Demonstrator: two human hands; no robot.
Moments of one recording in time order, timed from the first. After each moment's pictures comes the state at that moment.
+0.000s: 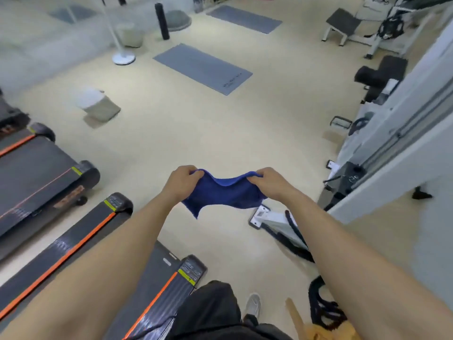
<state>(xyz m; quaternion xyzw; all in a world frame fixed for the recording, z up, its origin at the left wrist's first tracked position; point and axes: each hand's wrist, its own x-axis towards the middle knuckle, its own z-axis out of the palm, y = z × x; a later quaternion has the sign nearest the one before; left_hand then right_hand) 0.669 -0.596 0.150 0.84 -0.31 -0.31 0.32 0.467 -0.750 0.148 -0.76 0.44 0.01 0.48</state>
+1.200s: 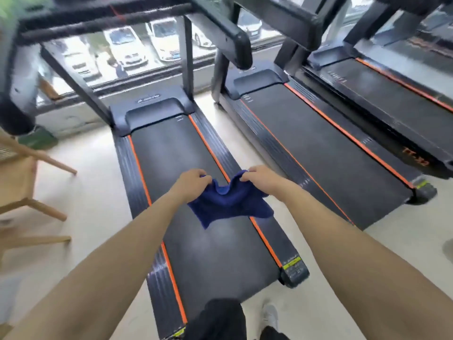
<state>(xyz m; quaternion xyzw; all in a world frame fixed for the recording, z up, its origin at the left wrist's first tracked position) 0.970 -0.232 0.167 0.75 0.54 0.05 0.38 1.174 -0.322 0.170 -0.74 -0.41 0.46 0.26</state>
